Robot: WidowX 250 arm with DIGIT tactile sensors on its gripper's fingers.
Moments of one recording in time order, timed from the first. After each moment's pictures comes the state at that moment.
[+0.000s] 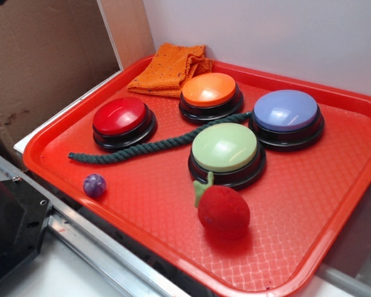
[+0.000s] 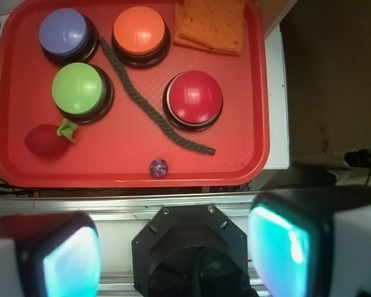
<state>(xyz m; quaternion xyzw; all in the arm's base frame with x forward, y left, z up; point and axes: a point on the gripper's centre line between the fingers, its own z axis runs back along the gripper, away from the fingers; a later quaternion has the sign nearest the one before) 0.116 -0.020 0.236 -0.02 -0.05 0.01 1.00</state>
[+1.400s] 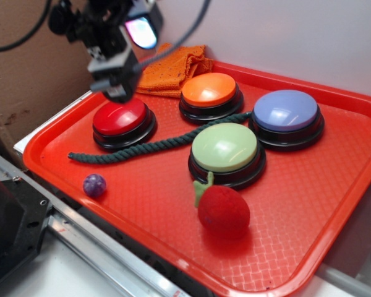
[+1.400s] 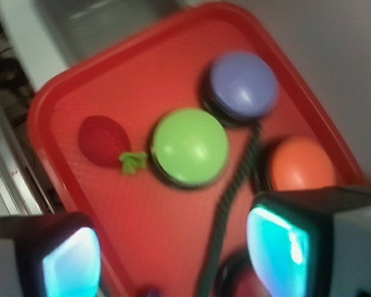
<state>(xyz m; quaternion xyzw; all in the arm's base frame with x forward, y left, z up) 0.189 -0.123 0.149 -0.03 -0.13 -0.55 0.82</state>
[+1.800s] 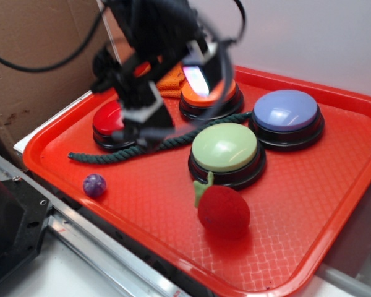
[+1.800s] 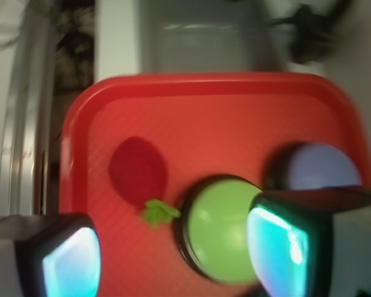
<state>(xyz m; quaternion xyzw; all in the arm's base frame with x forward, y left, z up) 0.182 -0.167 0.112 -0.06 -0.12 -0.74 0.66</state>
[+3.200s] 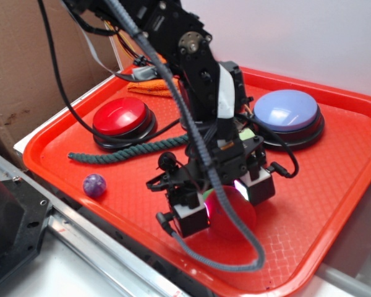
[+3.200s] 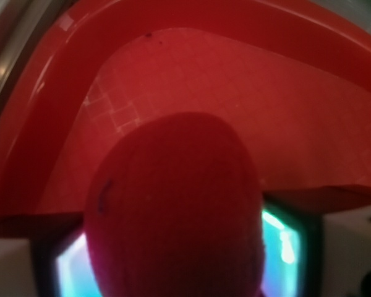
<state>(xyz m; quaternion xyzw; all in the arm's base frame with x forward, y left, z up) 0.185 -0.191 0.016 -0.08 -0.07 -0.82 0.56</state>
